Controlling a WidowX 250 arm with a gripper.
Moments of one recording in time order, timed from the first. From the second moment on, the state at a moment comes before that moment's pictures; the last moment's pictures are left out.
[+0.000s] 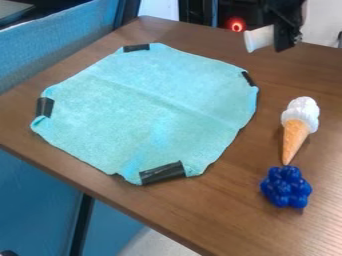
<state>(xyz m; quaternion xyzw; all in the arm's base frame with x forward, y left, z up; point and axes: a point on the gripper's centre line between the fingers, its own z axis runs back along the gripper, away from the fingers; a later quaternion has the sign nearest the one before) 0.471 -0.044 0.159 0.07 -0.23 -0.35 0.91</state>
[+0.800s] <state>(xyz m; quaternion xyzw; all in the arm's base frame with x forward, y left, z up) 0.469 -0.051 0.145 -0.03 -0.29 -0.57 0.77</state>
